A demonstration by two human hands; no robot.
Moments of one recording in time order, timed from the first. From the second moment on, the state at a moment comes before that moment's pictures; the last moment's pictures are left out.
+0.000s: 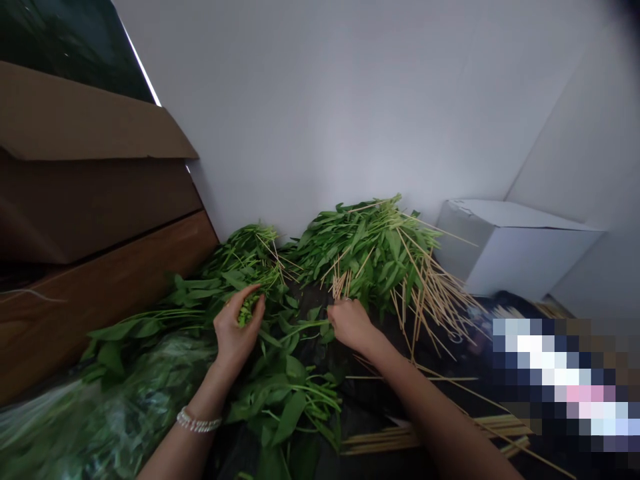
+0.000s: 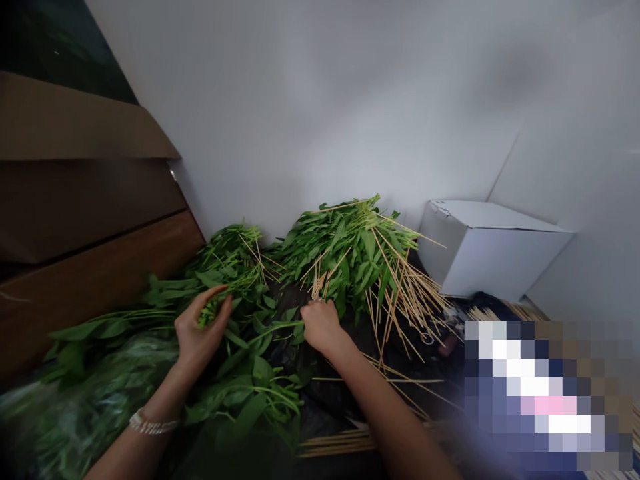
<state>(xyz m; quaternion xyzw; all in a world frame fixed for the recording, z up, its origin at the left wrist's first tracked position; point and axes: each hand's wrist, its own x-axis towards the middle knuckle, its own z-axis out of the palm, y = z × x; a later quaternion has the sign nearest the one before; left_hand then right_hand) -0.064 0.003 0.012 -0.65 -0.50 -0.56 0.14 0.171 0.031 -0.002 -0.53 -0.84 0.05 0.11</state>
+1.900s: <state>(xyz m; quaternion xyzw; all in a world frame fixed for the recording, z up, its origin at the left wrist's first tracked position) -0.079 0.021 0.007 -0.60 -0.57 -0.56 -0.04 0.159 0.017 0.024 -0.52 -0.80 0.13 0.25</state>
